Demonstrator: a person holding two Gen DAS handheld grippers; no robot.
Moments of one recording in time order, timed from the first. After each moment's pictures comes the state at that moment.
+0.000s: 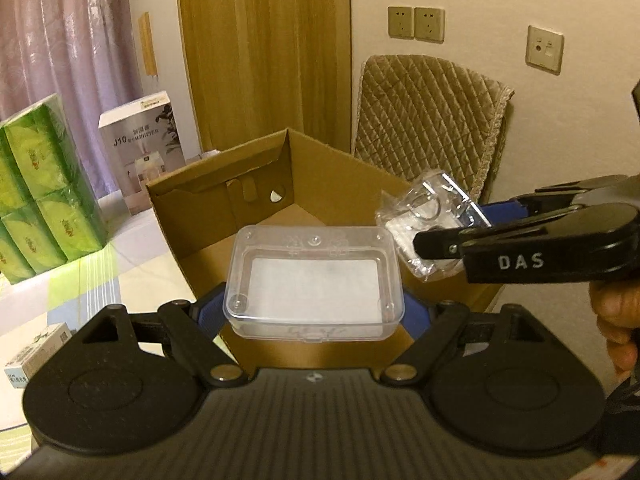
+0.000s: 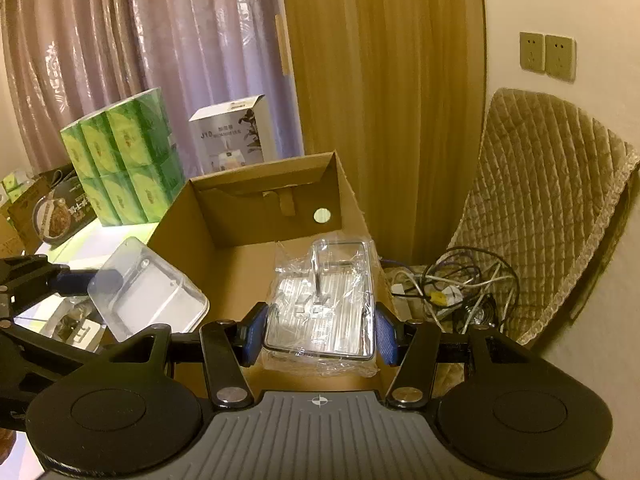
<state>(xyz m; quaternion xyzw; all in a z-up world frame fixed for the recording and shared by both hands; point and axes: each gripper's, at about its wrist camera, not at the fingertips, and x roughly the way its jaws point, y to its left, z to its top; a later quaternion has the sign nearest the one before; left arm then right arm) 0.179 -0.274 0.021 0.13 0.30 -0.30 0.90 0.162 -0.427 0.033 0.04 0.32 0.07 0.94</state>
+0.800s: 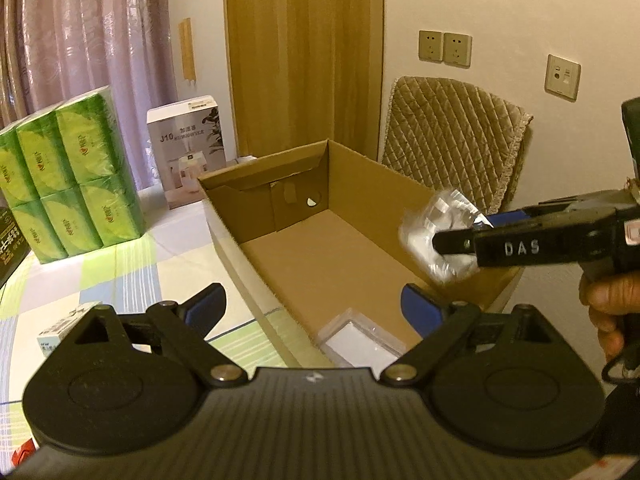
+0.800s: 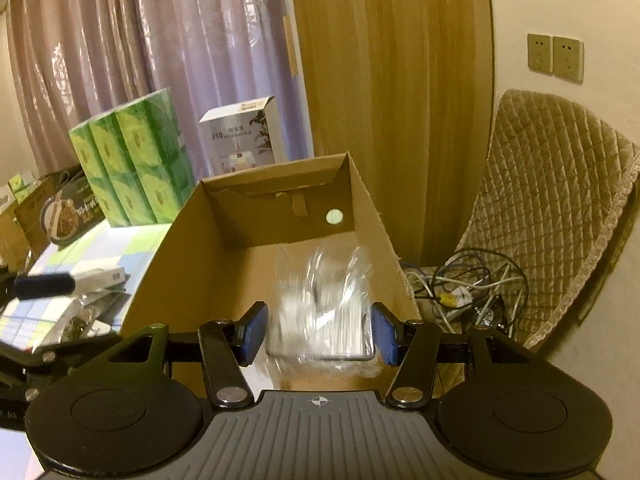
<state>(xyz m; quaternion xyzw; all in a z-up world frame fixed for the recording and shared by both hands) 0.157 -0.228 0.034 0.09 0.28 -0.27 0.92 0.161 -0.421 0.035 0.04 0.31 0.08 0.95</state>
